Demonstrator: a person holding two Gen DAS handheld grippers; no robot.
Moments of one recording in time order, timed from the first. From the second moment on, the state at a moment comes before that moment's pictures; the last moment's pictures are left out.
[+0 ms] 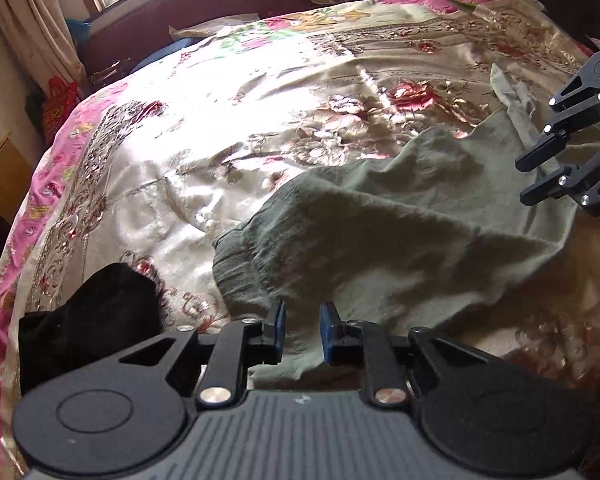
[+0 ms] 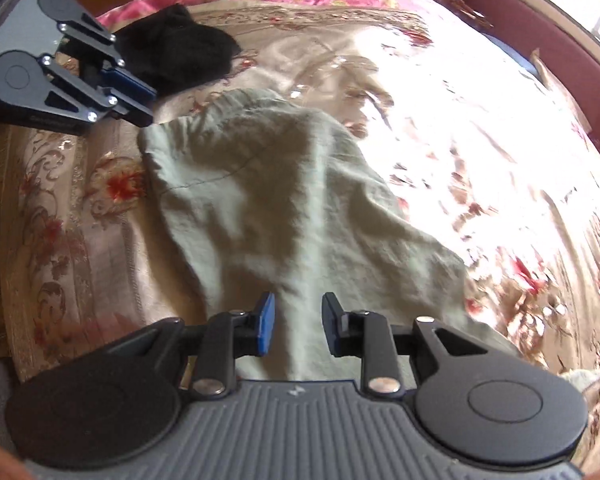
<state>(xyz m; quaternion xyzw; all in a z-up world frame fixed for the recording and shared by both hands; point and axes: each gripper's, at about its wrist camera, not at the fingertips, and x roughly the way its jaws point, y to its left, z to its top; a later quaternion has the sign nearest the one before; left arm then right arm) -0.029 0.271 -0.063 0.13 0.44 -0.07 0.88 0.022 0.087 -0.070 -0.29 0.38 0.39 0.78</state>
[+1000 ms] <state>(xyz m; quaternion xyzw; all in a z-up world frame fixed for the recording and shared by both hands) 0.109 -0.037 -0.142 0.14 0.45 -0.16 0.87 0.349 -0.181 -0.148 0.03 0.54 0.20 0.82</state>
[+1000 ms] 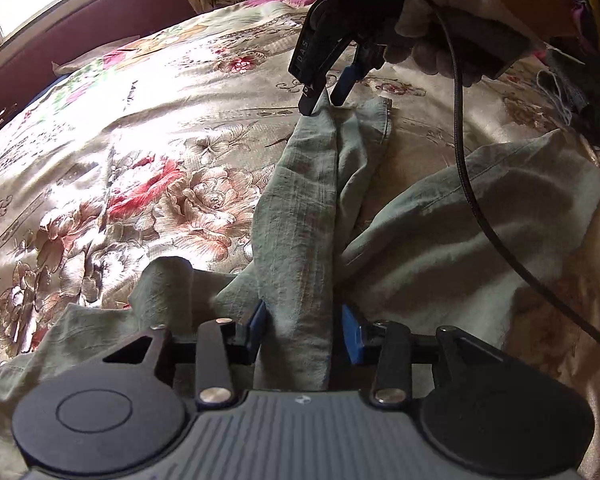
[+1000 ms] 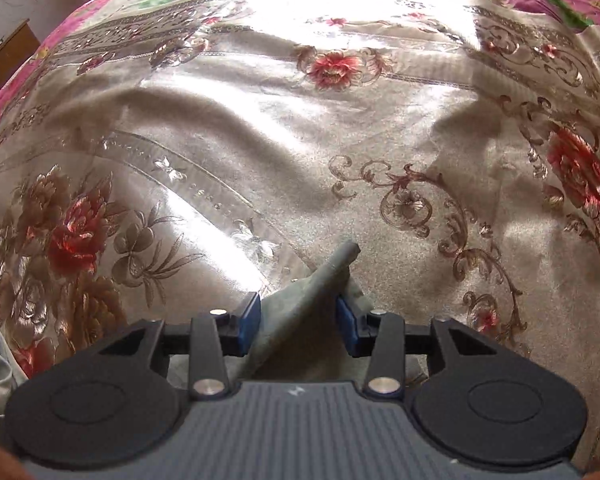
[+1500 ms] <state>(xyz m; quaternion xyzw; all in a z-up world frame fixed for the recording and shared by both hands) 0.103 -0.054 -0.125 0.18 0.40 -0.12 0.89 0.309 -0.245 -0.046 0.20 0.46 0.23 0.83</state>
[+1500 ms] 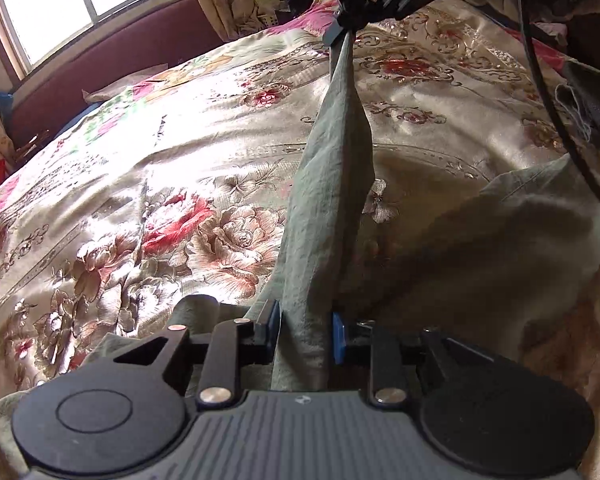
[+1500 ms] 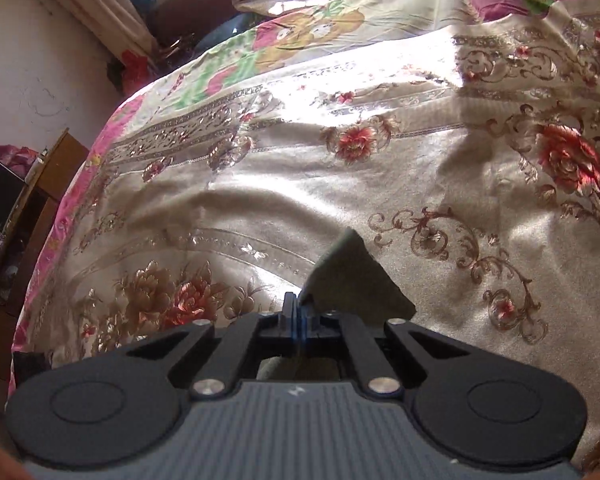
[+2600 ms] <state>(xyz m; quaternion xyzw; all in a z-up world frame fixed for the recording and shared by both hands) 0.037 -0.121 -0.165 0.32 0.38 -0.28 0.82 0.078 -0.407 -0.166 0.35 0.50 -0.03 0.79</state>
